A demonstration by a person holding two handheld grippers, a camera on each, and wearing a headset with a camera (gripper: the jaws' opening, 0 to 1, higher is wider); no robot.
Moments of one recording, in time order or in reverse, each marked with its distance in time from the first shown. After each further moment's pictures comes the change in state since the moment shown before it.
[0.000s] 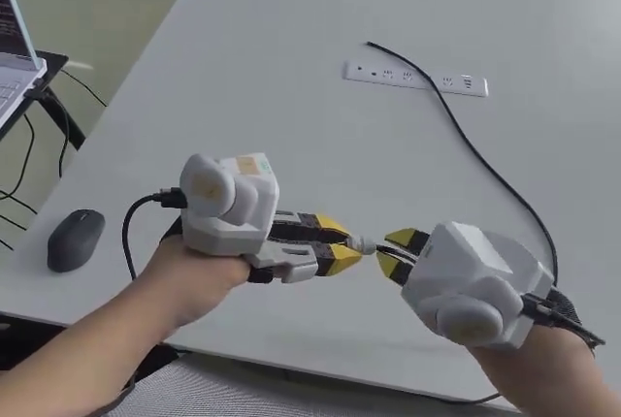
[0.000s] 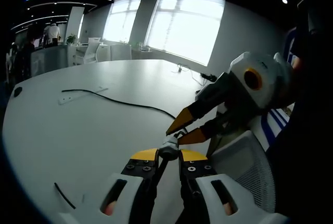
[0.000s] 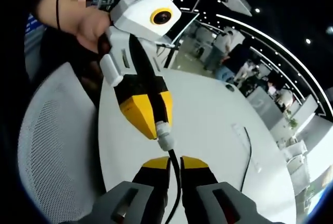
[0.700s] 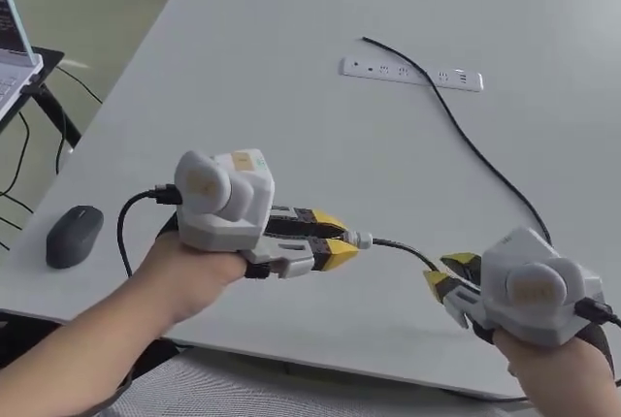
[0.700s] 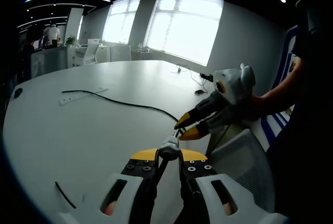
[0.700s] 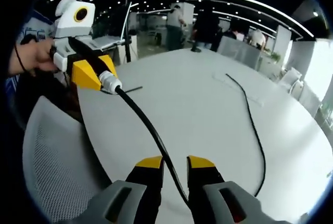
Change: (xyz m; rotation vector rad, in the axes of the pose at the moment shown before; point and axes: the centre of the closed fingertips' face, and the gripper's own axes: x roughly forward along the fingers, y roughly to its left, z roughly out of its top) left arm -0.005 -0.001 -0.003 0.009 -0.001 -0.004; right arm -0.013 -0.014 -0.080 0.479 0.081 -0.093
